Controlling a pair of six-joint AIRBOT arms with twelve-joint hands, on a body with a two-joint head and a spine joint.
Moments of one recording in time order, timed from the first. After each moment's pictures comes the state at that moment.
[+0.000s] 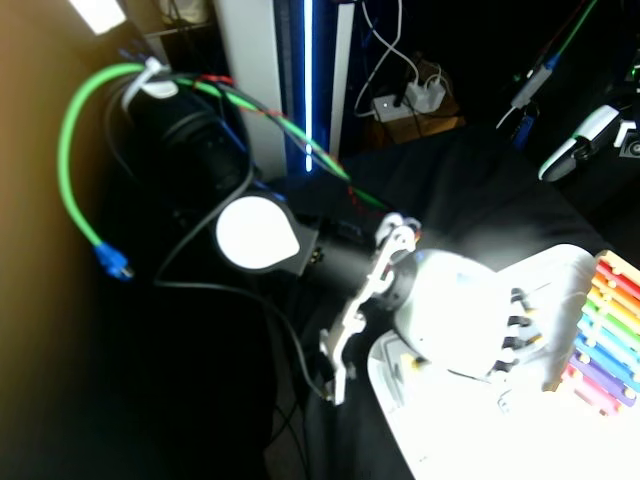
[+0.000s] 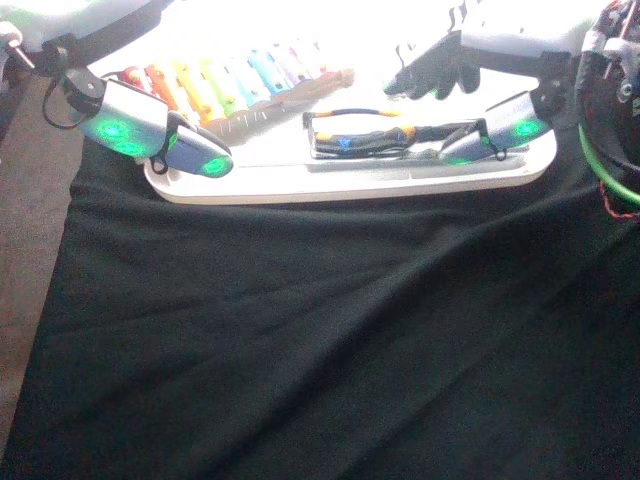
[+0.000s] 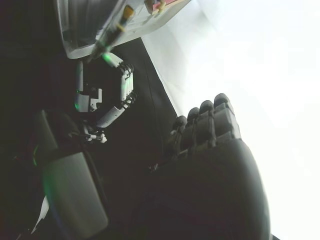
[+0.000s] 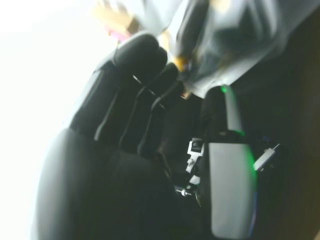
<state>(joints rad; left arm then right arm) 0.53 -0.96 1.24 0.24 -0.57 0.79 -0.48 -1.29 1.66 -0.88 0.50 0.05</state>
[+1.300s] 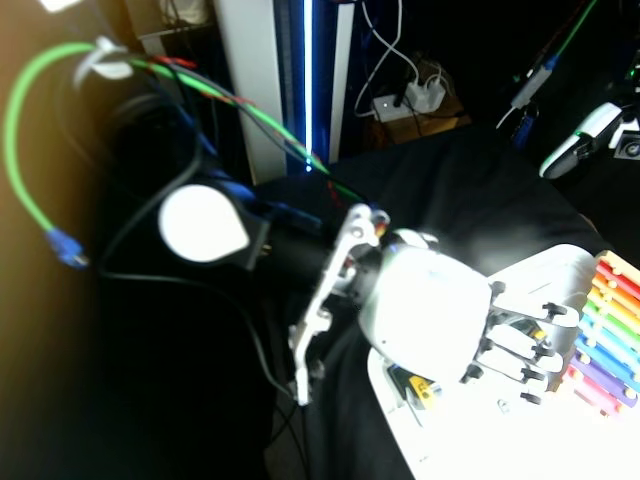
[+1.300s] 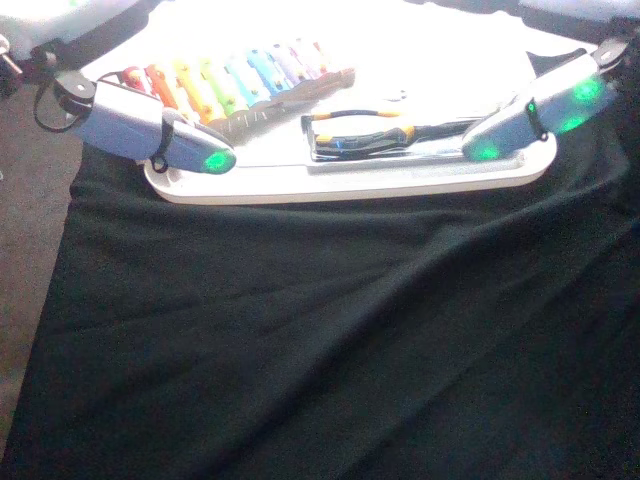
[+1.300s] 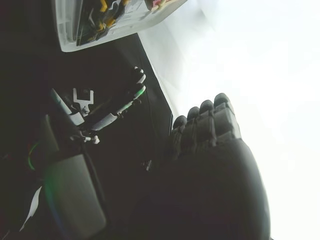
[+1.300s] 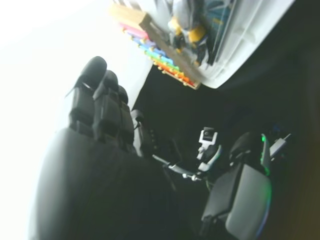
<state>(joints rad) 0.59 -0.94 1.23 0.11 -0.65 0.81 -0.48 -1.15 1.57 -0.76 0.59 0.05</state>
